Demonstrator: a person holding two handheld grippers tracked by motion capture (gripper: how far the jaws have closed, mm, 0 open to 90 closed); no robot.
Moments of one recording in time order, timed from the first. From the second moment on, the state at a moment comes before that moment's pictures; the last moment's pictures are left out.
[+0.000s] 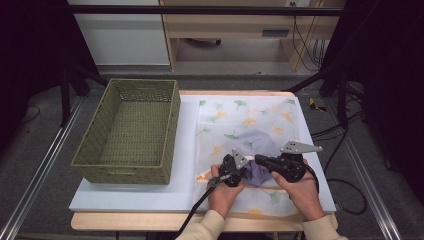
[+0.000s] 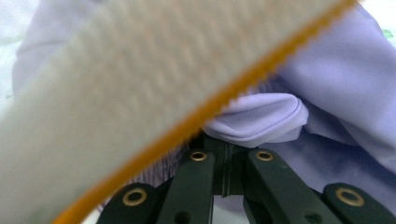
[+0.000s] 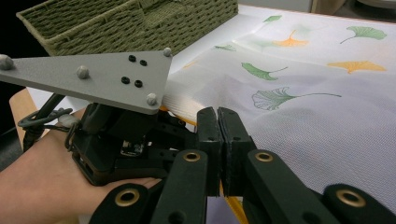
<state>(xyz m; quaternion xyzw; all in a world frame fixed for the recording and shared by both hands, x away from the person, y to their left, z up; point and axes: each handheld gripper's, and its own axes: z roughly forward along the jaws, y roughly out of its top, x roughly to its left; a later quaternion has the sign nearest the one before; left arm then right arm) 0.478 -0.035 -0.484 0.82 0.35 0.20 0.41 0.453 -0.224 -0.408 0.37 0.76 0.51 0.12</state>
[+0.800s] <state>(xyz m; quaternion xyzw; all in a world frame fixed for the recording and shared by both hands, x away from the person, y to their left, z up) 0.498 -0.041 -0.479 0.81 0.36 0.22 0.40 0.461 -0.225 -0.411 0.38 0.76 0.52 0.11</state>
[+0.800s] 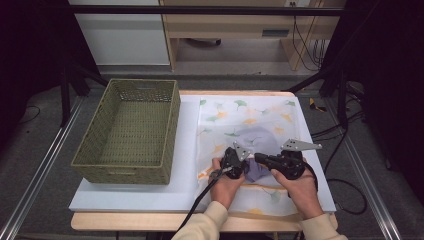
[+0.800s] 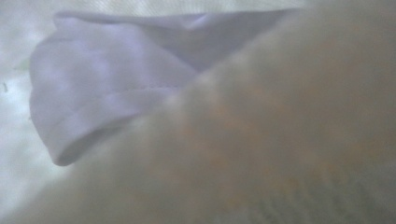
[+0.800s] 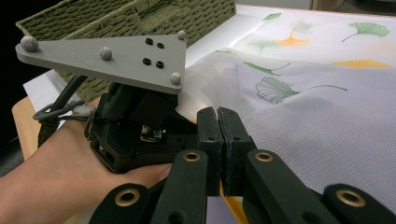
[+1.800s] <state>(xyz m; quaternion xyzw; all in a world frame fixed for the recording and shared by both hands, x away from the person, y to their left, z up) 0.455 -0.017 -0.452 0.82 0.32 0.19 0.44 0.466 -0.229 -0.411 0.39 0.75 0.52 0.11</state>
